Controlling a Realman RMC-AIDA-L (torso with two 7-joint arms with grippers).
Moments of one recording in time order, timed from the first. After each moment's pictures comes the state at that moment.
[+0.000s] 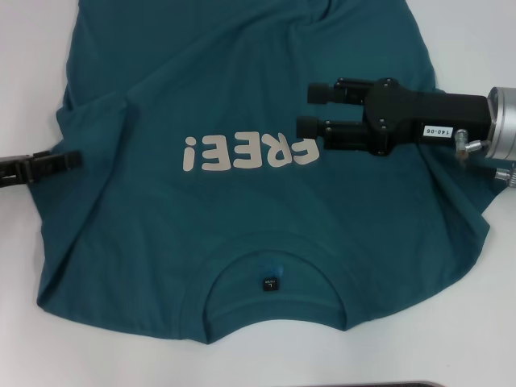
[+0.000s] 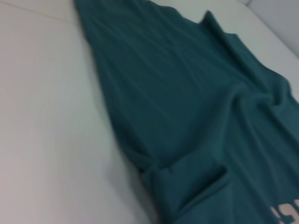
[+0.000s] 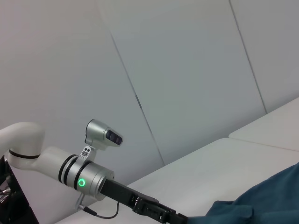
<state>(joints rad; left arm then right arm) -0.39 -2.06 -2.57 -0.75 -0.95 1.30 -1.91 0.57 2.06 2.37 0.48 -1.82 1.63 -1.77</state>
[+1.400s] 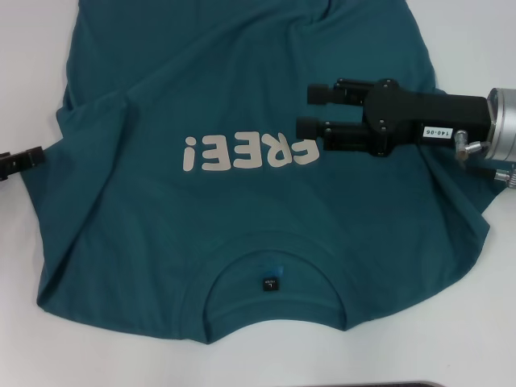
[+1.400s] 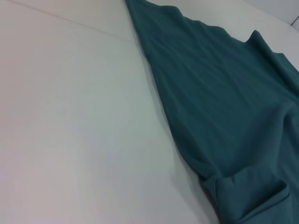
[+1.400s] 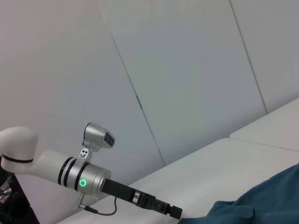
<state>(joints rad) -0.35 -2.07 -2.61 -0.77 -0.95 1.21 -1.92 0.57 2.06 2.37 0.48 -1.82 1.64 -1.77</state>
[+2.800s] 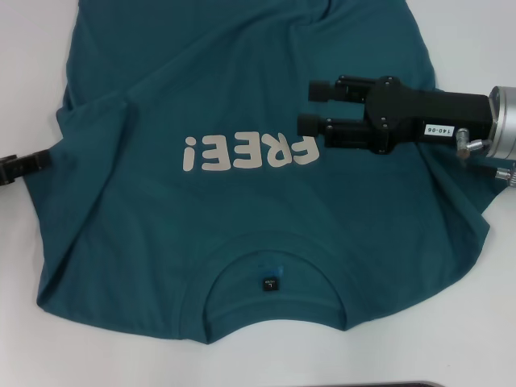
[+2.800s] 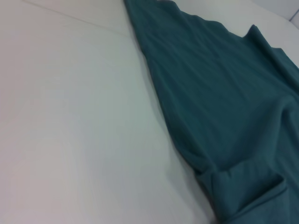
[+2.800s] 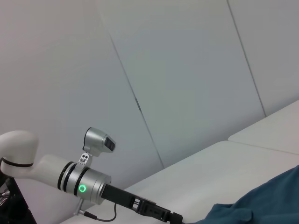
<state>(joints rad) -0.35 -2.08 -2.60 -0.77 -0.95 1.20 -1.91 0.57 2.06 2.37 0.48 -1.81 1.64 -1.77</state>
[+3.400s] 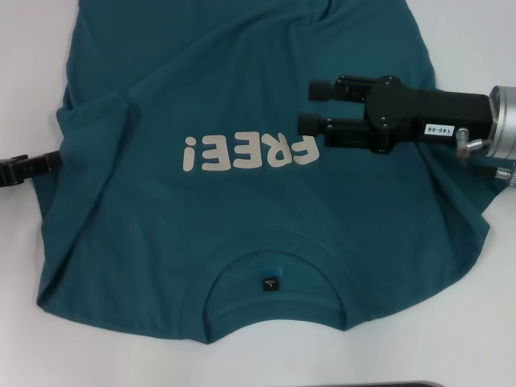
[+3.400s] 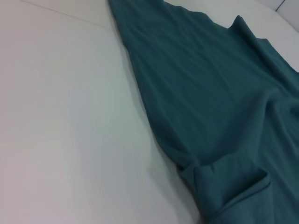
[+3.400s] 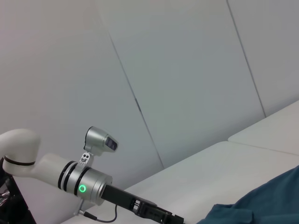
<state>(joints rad) -0.36 -2.08 -2.57 -0.77 -0.95 1.22 -1.92 0.57 2.06 2.37 0.48 -1.81 1.64 -1.77</state>
